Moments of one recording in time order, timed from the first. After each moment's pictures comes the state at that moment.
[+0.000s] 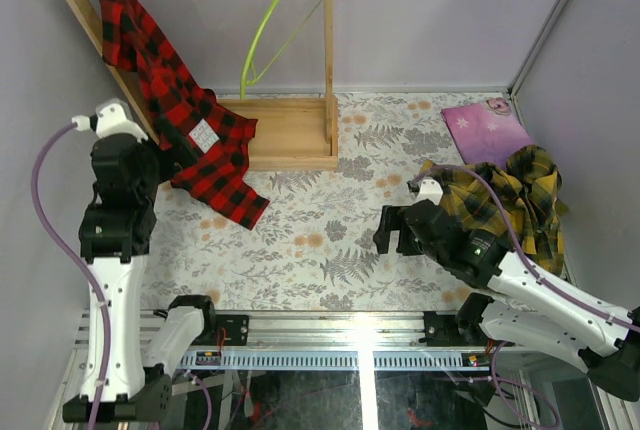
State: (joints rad) left arm 0.05 0.88 1.32 -0.77 -0.19 -0.36; right arm 0.89 0.84 0.70 -0.63 0.28 0.71
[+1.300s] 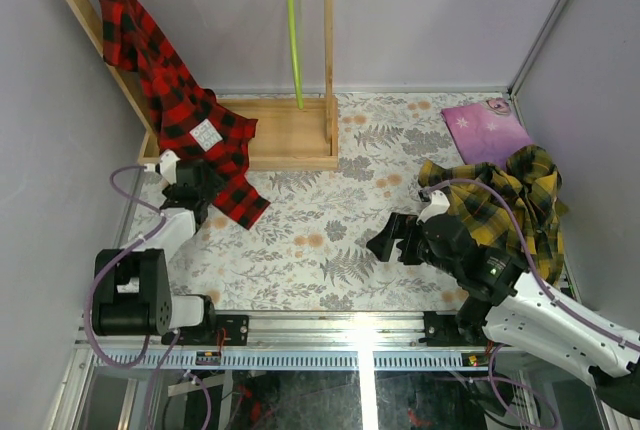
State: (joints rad) left arm 0.03 1.29 0.58 -0.01 -0.27 -0.73; right arm 0.89 0.66 0.56 -0.49 0.14 0.82
